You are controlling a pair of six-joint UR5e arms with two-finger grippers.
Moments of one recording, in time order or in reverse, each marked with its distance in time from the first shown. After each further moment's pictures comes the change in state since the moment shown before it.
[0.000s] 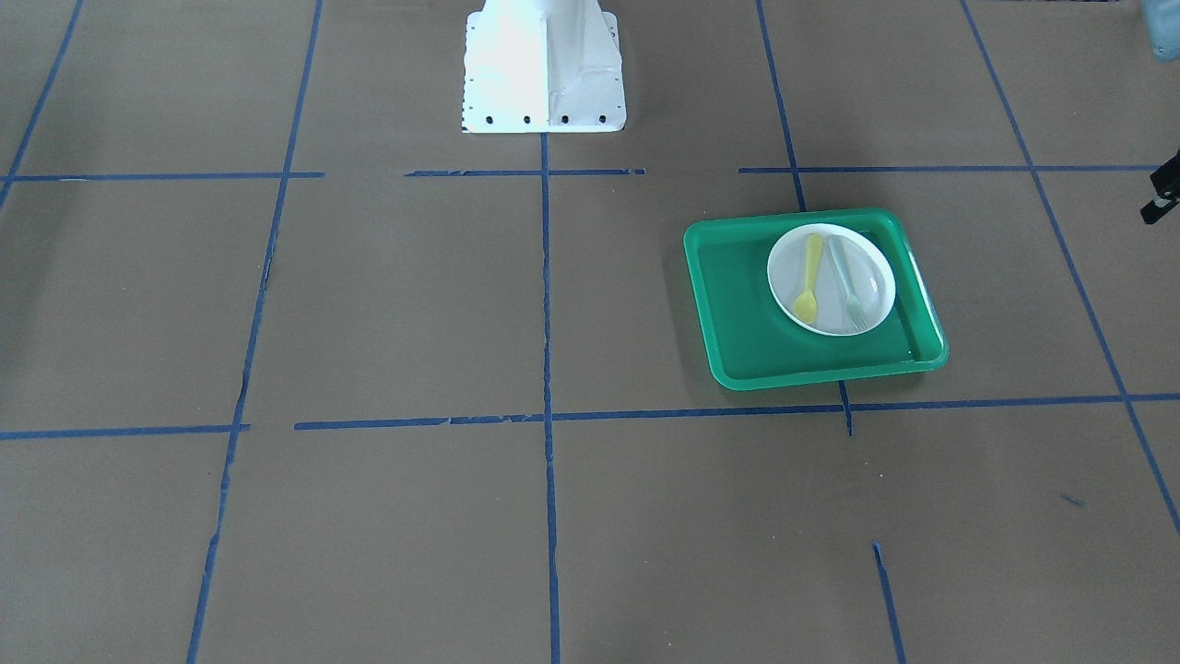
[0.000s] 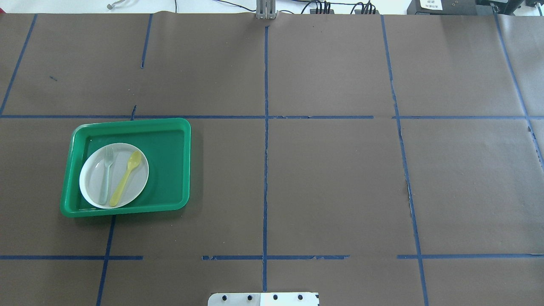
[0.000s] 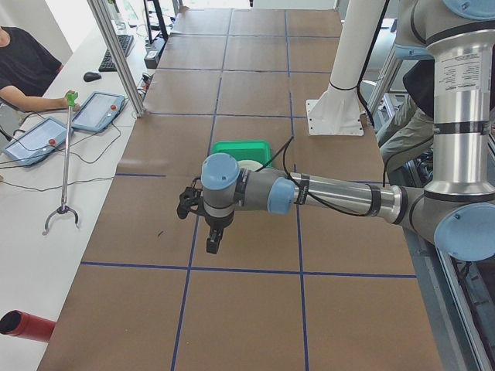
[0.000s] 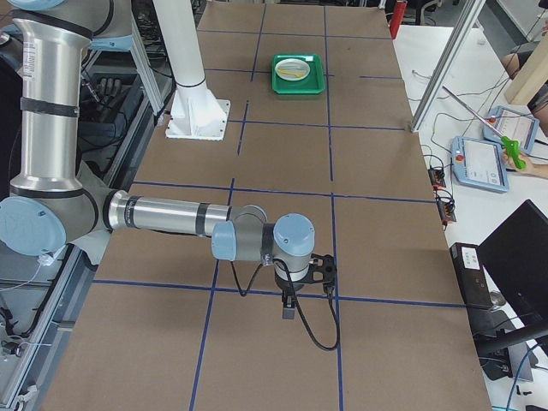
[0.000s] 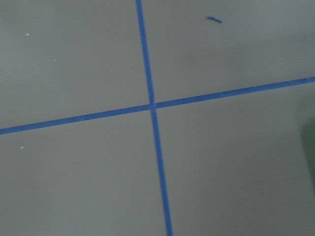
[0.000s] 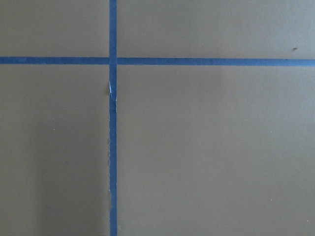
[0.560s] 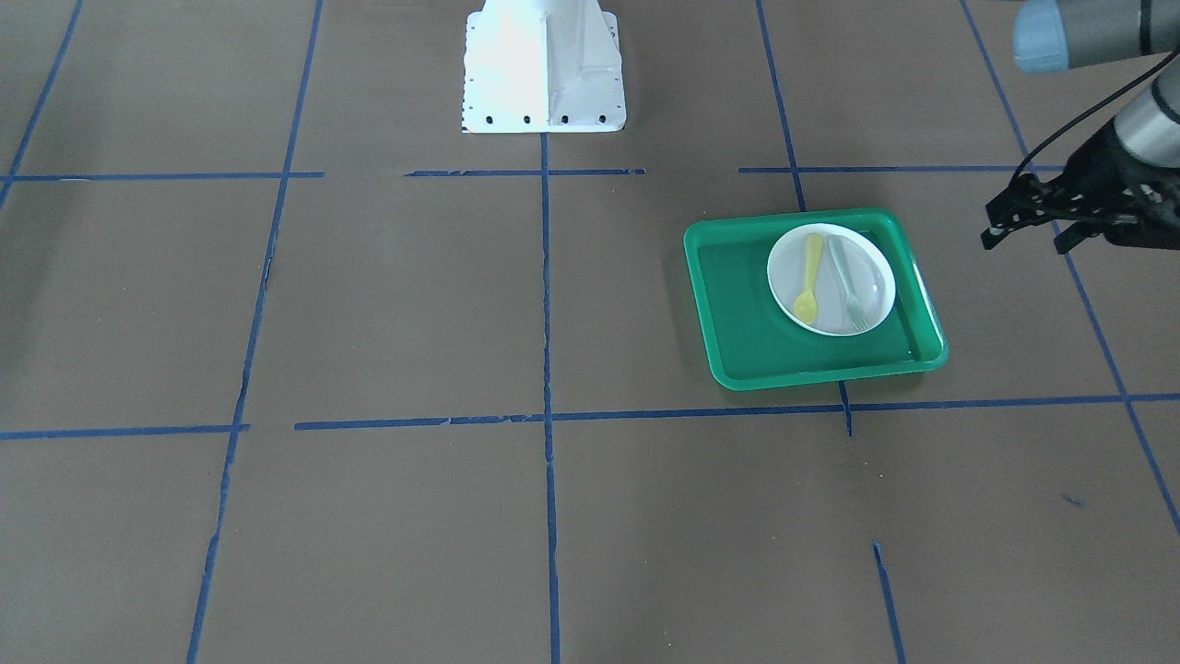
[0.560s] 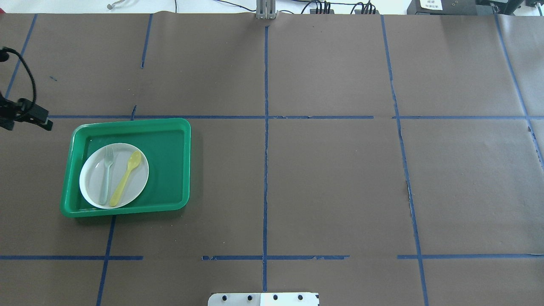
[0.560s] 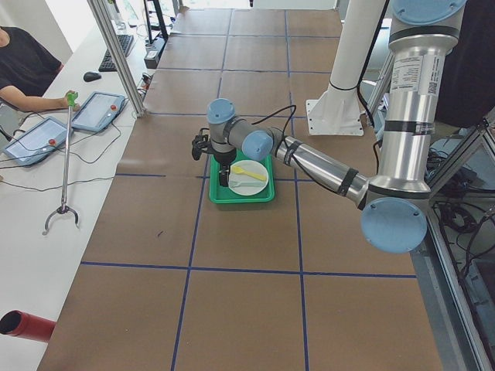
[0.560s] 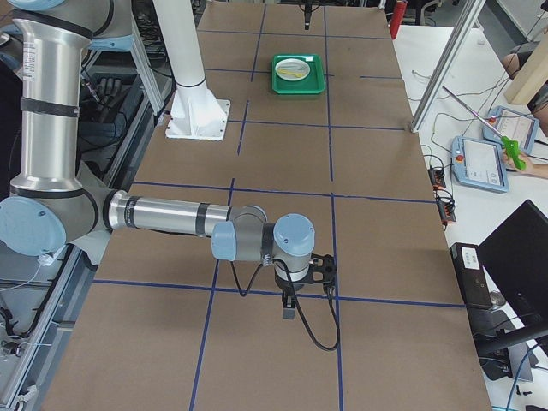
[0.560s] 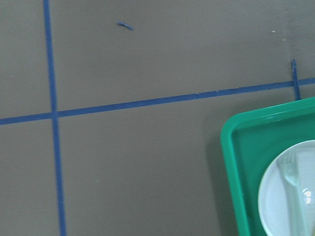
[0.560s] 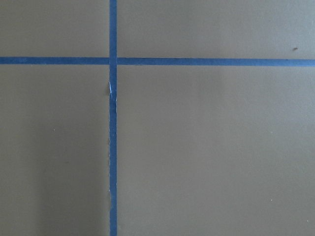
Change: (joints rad) left arm 0.325 -0.162 -0.032 -0.001 0.074 -0.498; right arm 0.000 0.000 0.000 0.000 0.000 0.000
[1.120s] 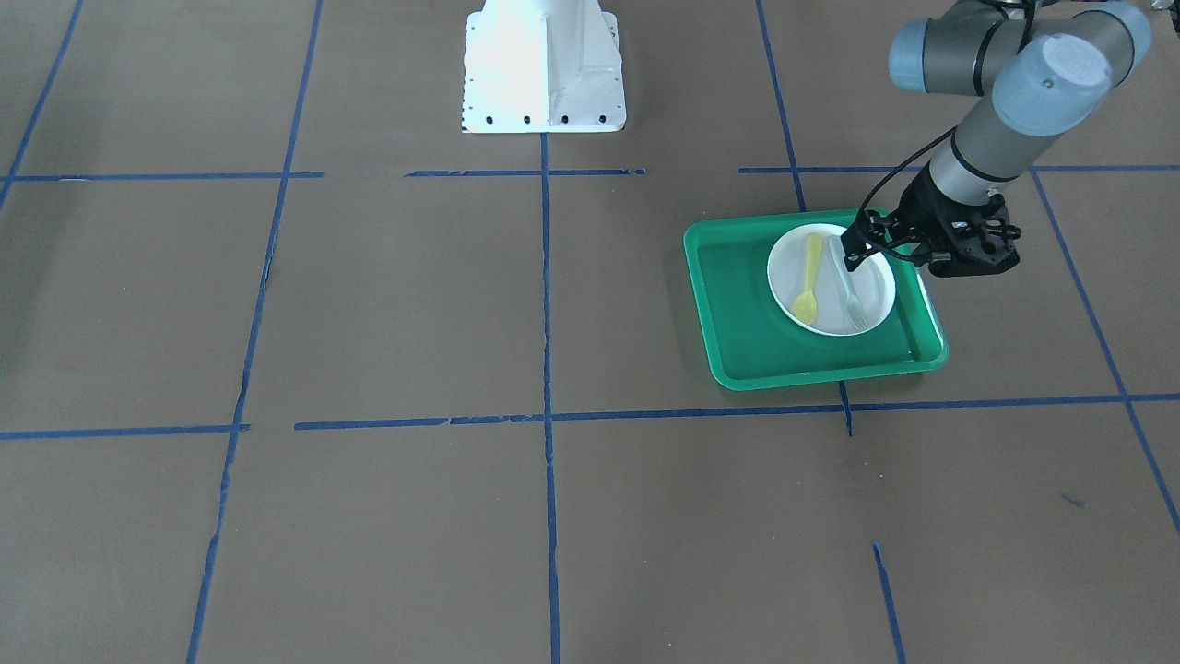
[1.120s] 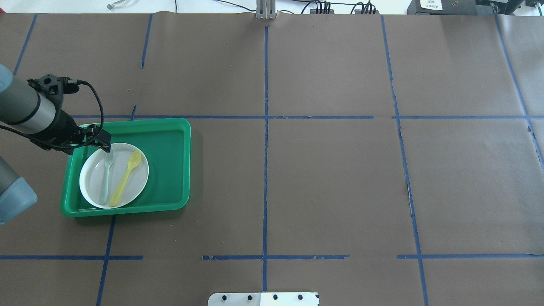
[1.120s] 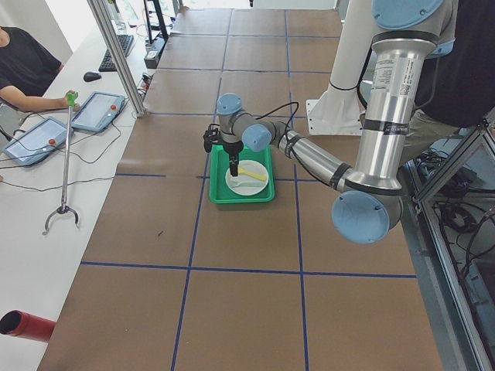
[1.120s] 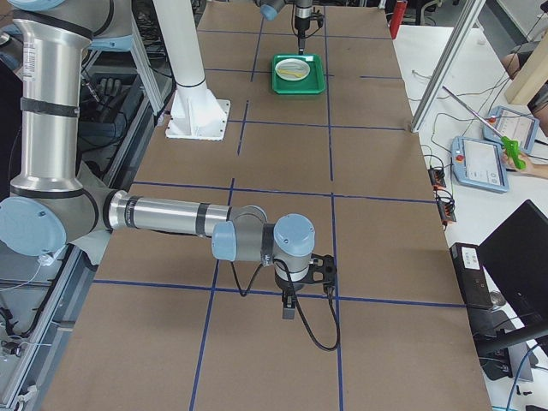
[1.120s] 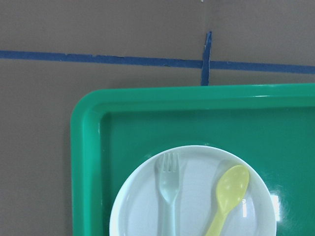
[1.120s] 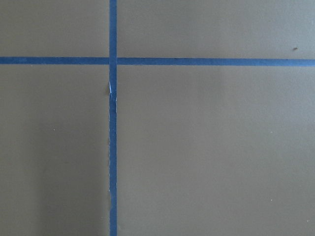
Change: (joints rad) left arm 0.216 -0.047 0.069 -0.148 0.111 -0.299; right arm 0.000 0.000 0.000 0.000 0.000 0.000
